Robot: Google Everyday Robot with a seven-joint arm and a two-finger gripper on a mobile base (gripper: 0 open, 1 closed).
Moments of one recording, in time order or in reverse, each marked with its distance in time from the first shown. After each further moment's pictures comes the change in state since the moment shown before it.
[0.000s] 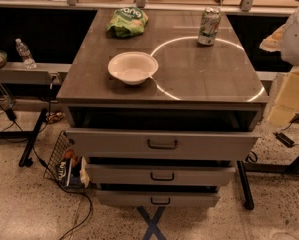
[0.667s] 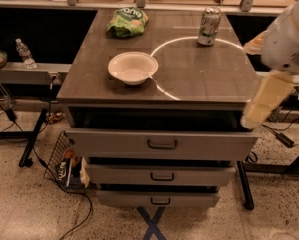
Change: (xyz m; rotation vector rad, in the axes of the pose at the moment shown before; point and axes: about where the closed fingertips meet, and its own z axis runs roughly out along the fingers) arm -0.020 -0.015 0.032 -0.011 -0.089 -0.028
